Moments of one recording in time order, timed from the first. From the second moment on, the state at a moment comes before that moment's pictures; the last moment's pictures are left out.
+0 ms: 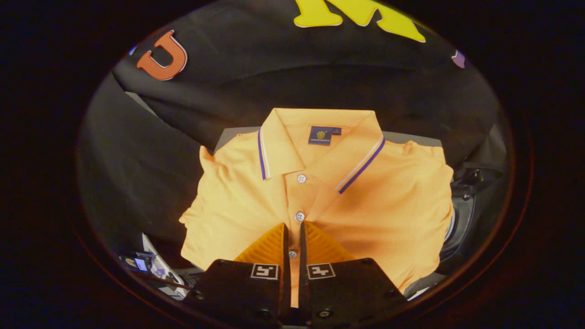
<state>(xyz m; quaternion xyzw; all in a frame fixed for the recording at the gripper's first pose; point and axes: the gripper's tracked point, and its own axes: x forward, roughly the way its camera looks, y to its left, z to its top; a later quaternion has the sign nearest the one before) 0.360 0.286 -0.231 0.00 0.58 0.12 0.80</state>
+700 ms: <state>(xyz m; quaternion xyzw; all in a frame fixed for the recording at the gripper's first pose) 0.352 0.240 -0.133 0.05 0.51 0.12 0.85</state>
